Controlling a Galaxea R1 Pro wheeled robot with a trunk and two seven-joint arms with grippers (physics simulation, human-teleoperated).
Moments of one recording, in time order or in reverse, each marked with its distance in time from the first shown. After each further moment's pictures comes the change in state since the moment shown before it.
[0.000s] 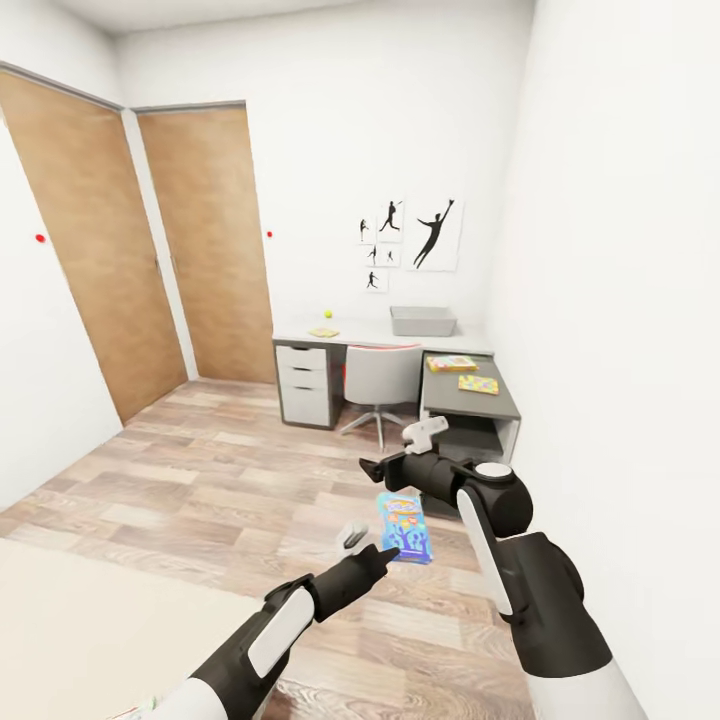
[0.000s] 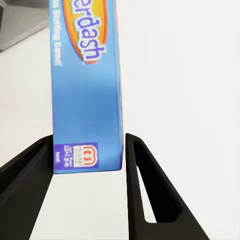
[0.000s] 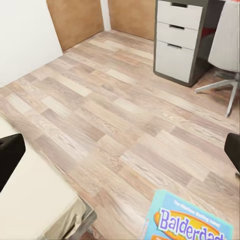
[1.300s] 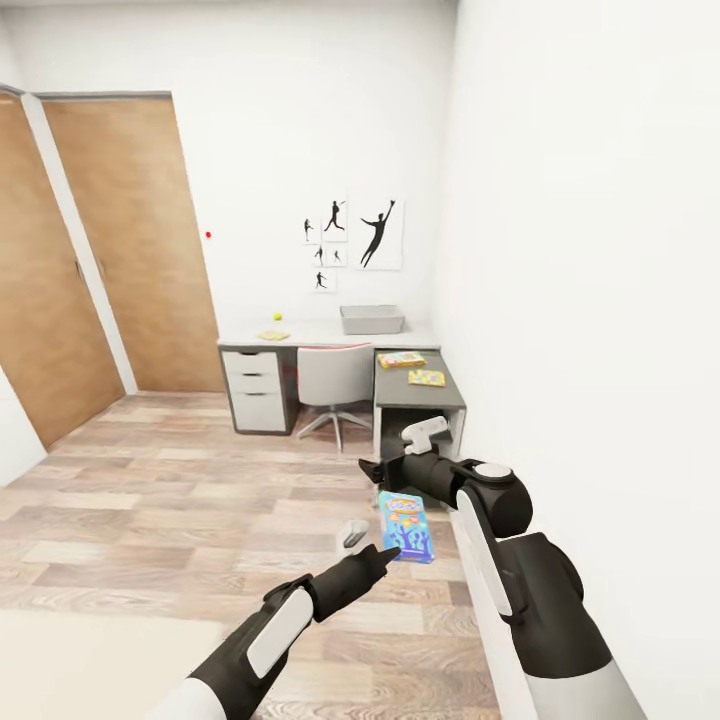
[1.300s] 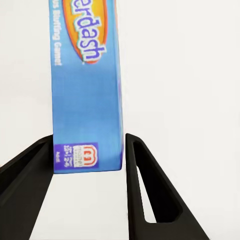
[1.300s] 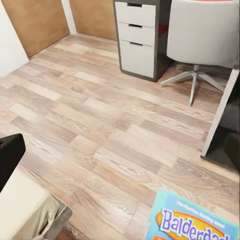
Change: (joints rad) left arm 0.000 0.004 -0.001 0.002 -0.007 0.001 -0.035; right arm 0.001 0.000 0.002 0.000 0.000 0.000 0.000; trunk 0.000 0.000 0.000
